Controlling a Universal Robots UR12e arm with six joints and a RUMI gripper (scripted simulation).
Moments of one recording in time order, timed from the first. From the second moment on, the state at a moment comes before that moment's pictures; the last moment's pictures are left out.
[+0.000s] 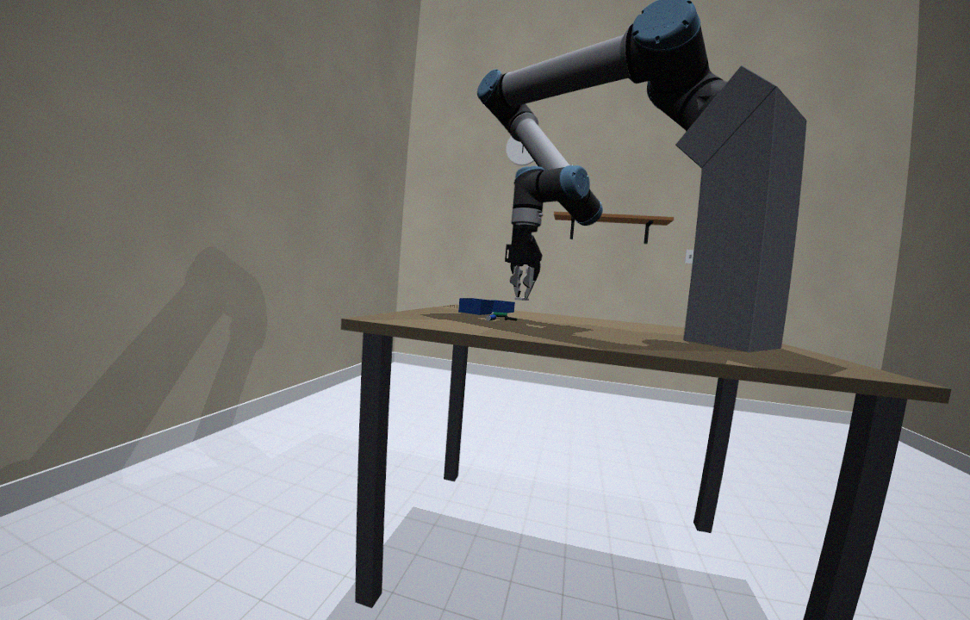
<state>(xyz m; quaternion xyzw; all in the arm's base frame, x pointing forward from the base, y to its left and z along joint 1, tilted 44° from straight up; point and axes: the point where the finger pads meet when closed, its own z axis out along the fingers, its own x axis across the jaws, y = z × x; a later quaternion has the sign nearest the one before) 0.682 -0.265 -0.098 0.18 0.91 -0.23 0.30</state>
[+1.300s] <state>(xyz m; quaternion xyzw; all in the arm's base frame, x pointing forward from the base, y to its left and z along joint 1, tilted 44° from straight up) 0.706 -0.373 0.007 0.18 0.91 -0.24 0.30</state>
